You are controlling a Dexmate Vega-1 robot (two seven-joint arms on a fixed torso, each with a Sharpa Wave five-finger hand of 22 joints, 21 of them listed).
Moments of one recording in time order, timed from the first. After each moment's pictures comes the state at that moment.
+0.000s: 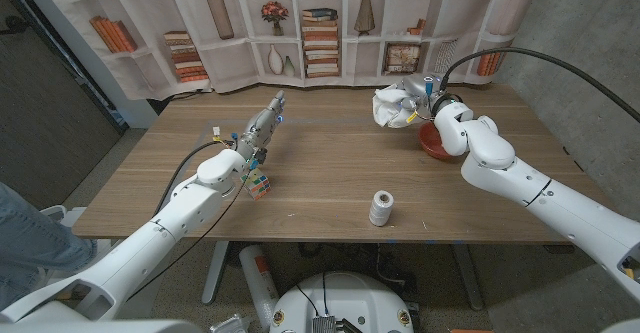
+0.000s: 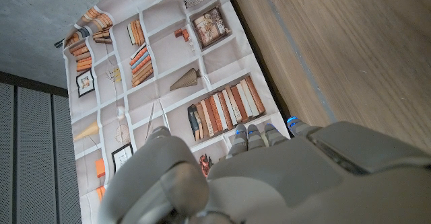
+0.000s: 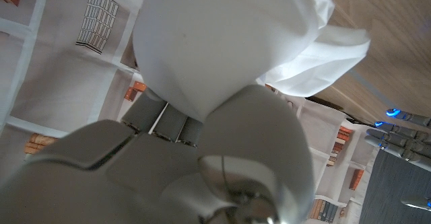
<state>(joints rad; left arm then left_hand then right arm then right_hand) 0.89 0.63 0.41 -1.58 -0.58 -0.09 0.06 0.38 -0.01 0.04 0.11 0.33 -0.04 0.04 0.20 0.19 -0.11 0.00 0.21 0.19 -0.17 0.01 0.19 0.18 -0.18 0.01 0.20 0.18 -0.70 -0.83 -0.64 -1.94 -0.80 -0.51 0.11 1.16 0.14 0.28 -0.13 0.17 0.96 -0.11 0.22 0.21 1.02 -0.10 0.22 0.18 1.07 -0.18 0.21 0.20 1.01 -0.16 0.42 0.24</state>
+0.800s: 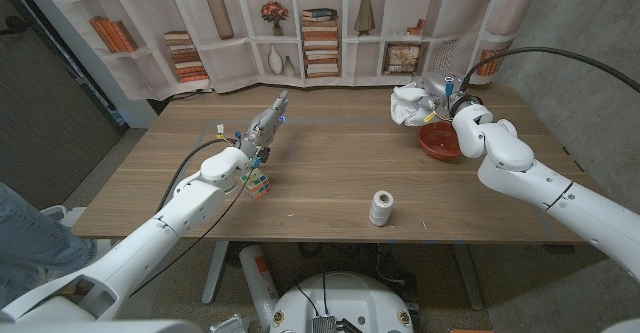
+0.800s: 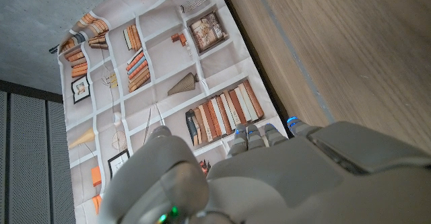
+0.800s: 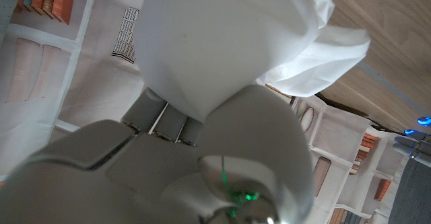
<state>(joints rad) 0.87 0.62 0.42 -1.58 -0.57 -0.05 0.07 0.39 -0.01 0.04 0.11 0.33 -0.04 0.04 0.20 0.19 -0.11 0.00 0.21 0.19 -0.17 0.01 0.19 0.18 -0.18 0.01 0.20 0.18 -0.75 -0.90 -0.59 -1.95 -0.74 -0.54 0.05 1.16 0.14 0.28 -0.13 0.17 0.96 -0.11 0.22 0.22 1.02 -0.10 0.21 0.19 1.07 -0.18 0.21 0.21 1.00 -0.16 0.43 0.24</state>
